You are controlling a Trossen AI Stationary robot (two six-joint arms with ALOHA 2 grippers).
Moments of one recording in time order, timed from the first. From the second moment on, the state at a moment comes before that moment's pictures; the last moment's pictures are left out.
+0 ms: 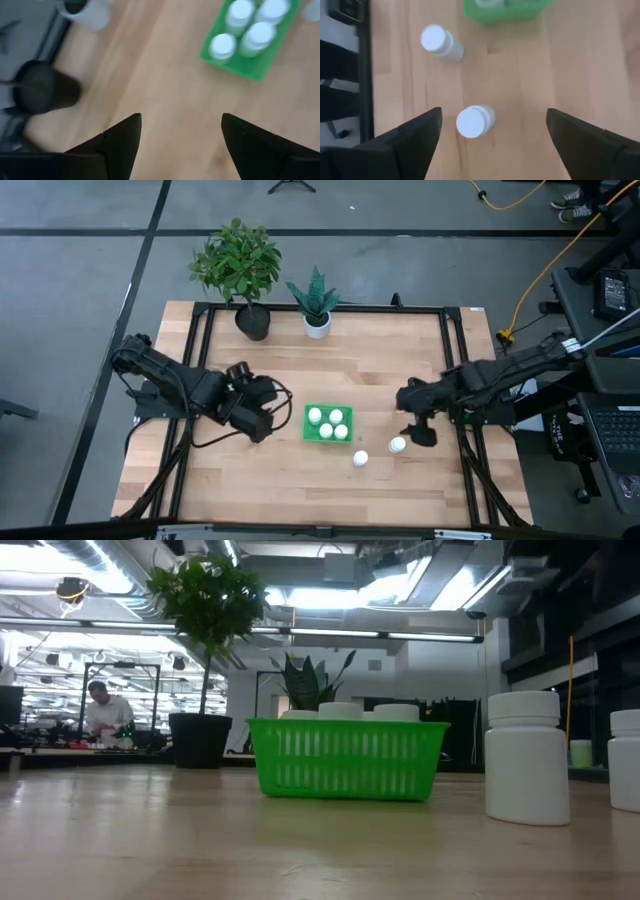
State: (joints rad) left arm -0.45 1.54 1.64 -1.50 -0.52 -0.83; right arm 0.34 1.10 0.91 -0.87 -0.04 0.48
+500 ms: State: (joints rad) left arm -0.52 1.53 1.64 -1.57 -0.59 -0.82; right arm 0.47 1.33 0.91 -0.78 -0.06 0.74
